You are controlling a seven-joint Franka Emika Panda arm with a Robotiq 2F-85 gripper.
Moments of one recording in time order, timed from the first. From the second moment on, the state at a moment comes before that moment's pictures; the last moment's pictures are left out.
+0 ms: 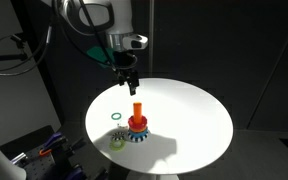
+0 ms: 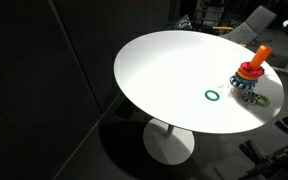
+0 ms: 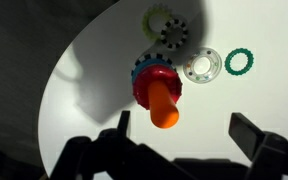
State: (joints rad) arm -0.11 -0.21 -0.13 -2.44 0.01 2.29 -0.06
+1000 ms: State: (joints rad) arm -0.11 -0.11 -0.11 -2.45 0.01 2.36 -0.04
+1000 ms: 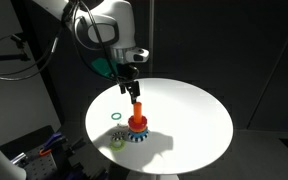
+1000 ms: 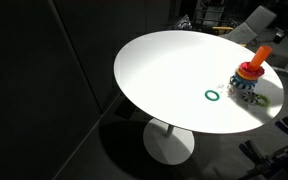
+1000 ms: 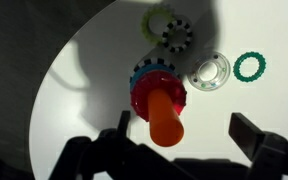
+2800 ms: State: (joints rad) arm -0.11 0.16 -0.09 -2.46 0.03 2.61 -0.06
